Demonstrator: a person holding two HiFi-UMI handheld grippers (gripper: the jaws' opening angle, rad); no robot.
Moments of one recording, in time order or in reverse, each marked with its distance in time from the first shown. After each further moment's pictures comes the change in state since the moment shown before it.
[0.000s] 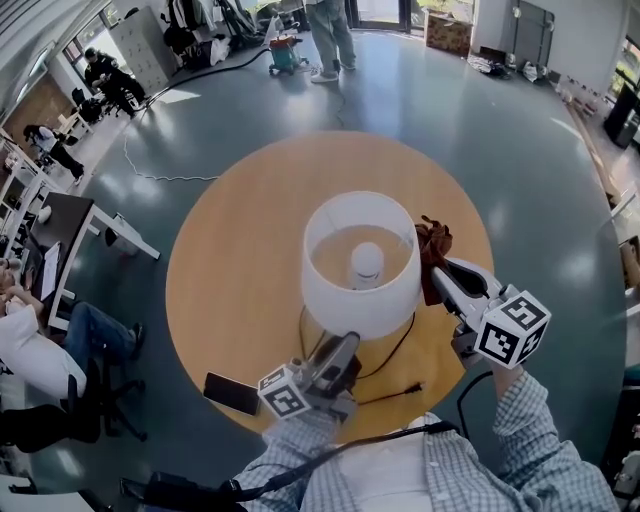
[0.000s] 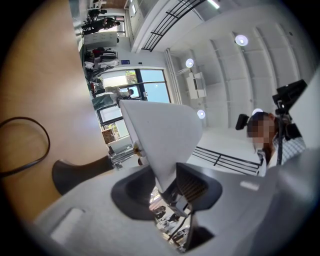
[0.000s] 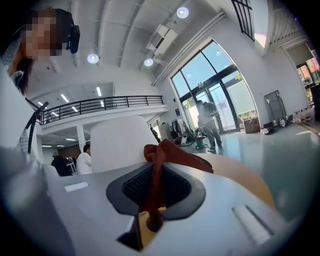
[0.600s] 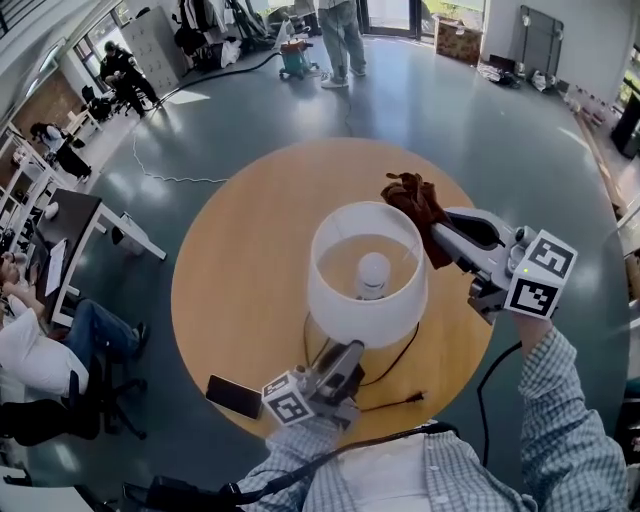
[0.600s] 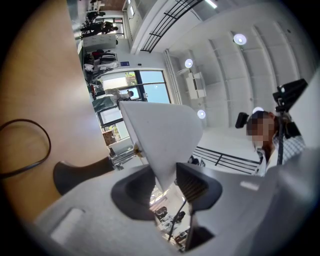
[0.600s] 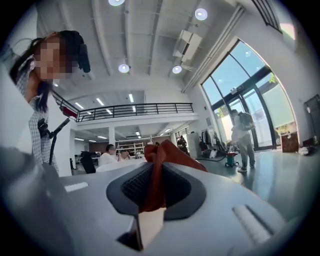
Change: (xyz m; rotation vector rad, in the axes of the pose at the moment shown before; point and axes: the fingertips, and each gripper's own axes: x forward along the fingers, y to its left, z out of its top) left arm -0.001 0.003 -0.002 0.015 -0.011 0.013; right arm 0.034 0.025 0.102 -0.177 -0.082 0.331
